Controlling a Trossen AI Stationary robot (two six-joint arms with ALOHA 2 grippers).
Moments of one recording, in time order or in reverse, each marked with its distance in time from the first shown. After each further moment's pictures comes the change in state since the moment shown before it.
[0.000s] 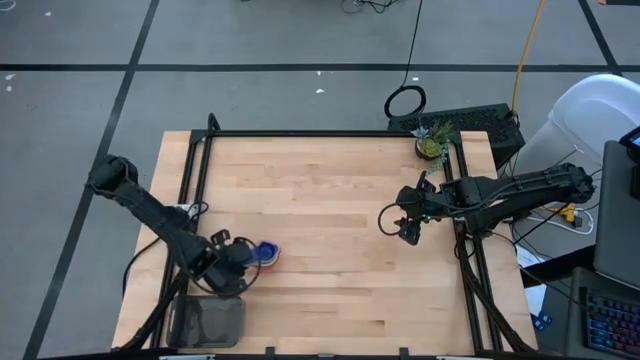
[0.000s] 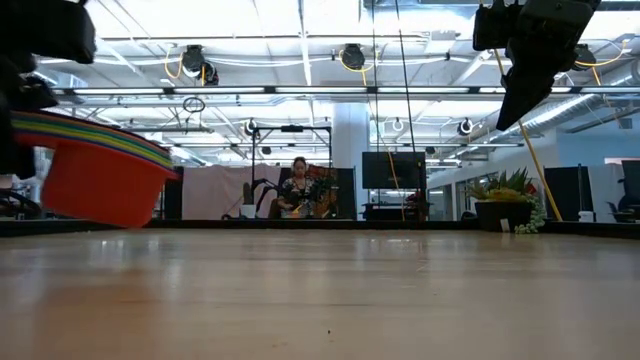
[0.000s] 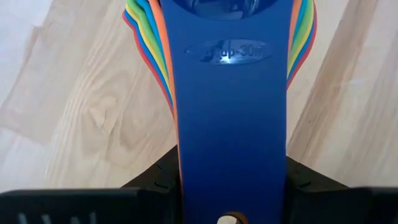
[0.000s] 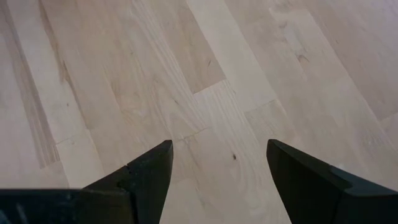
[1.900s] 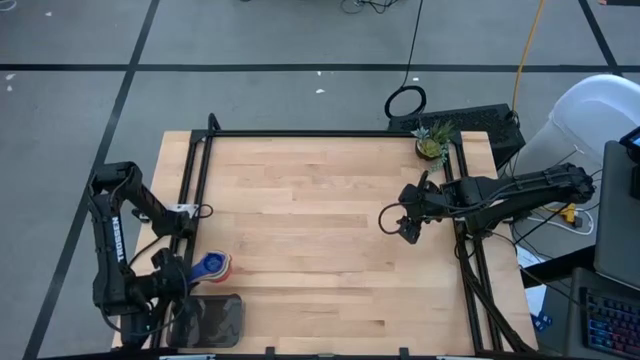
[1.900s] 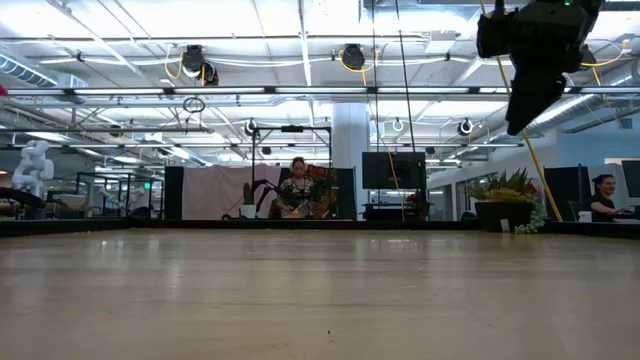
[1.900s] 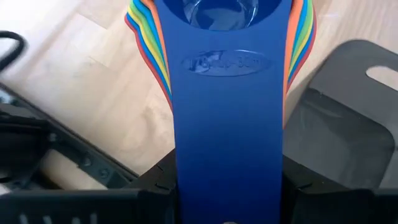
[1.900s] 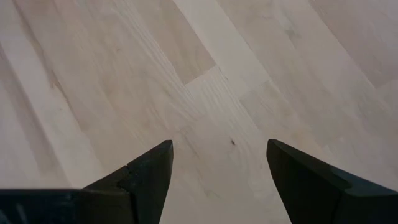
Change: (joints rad) left arm -0.722 0.098 0.216 -0.520 -0.113 -0.943; right arm -0.001 0.000 0.000 -0.042 0.002 0.124
